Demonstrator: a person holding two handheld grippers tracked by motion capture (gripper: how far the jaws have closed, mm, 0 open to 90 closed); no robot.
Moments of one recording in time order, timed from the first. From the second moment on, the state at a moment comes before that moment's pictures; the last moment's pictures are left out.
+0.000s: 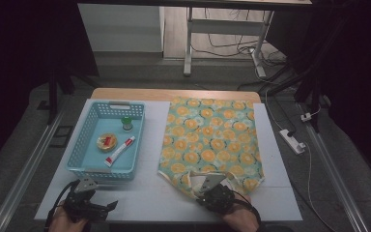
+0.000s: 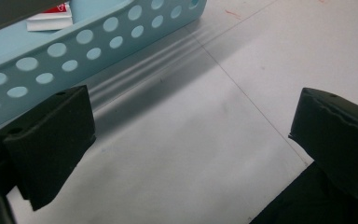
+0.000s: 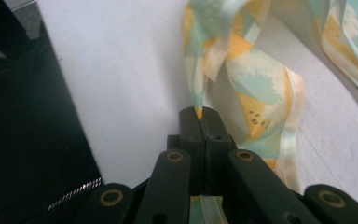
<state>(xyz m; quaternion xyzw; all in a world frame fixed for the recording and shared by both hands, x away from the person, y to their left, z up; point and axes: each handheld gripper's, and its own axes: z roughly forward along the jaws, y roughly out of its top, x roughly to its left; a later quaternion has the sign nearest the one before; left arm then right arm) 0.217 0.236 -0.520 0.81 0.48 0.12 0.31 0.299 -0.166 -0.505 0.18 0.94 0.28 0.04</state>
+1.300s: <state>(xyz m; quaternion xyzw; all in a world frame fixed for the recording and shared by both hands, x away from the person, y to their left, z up) 0.218 0.237 -0.520 0.81 0.48 0.12 0.31 0.411 -0.187 -0.412 0.21 0.91 0.35 0.06</state>
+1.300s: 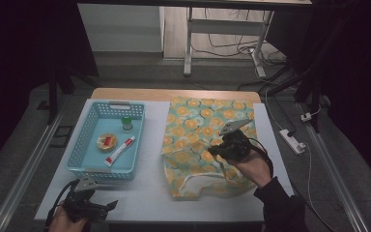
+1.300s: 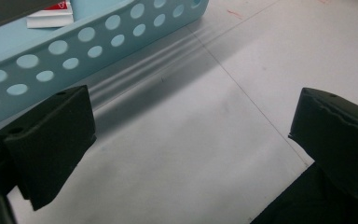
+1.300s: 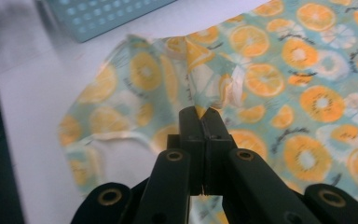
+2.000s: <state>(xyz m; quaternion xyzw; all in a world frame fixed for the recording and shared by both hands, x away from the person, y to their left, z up) 0.217 0.237 -0.520 0.81 0.48 0.12 0.31 0.489 -0.177 -0.431 0.24 0.90 0.35 0.08</state>
